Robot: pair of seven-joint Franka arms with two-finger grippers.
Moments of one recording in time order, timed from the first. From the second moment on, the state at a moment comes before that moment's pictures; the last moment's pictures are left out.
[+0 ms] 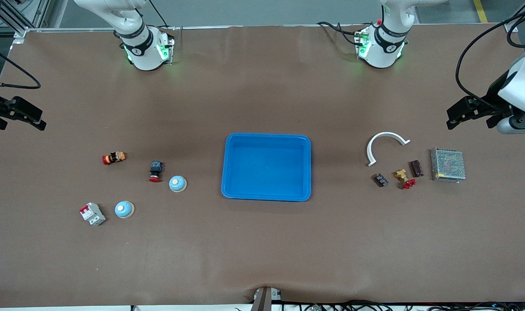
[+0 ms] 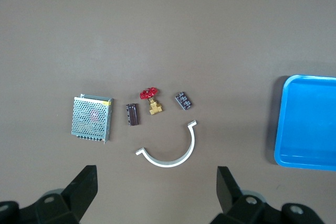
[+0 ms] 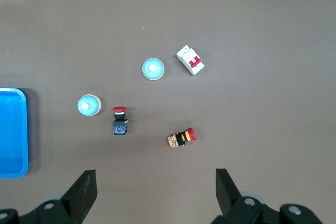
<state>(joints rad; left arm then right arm) 0.04 0.02 -0.13 -1.57 0.02 1.64 -0.11 -0.02 -0.01 -0.04 -1.59 0.00 1.66 -0.02</state>
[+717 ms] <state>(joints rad) 0.04 0.02 -0.13 -1.52 0.02 1.56 -0.14 0.00 -0.01 -0.04 -1.59 0.00 1.66 -0.02</state>
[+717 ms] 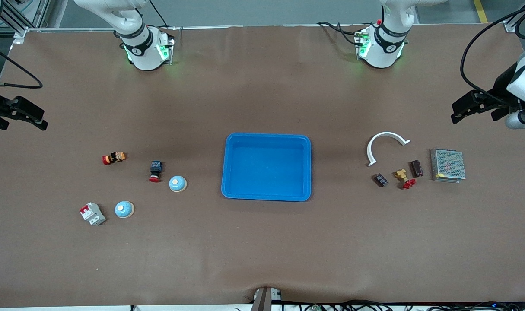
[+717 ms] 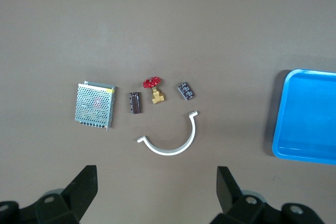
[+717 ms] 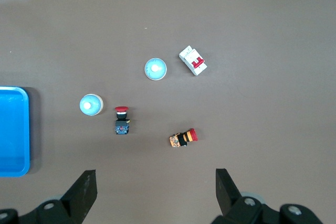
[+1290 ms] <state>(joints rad) 0.04 0.02 -0.14 -1.51 0.05 1.55 -0.14 0.00 -0.01 -0.04 -1.59 0.00 1.66 -0.02</state>
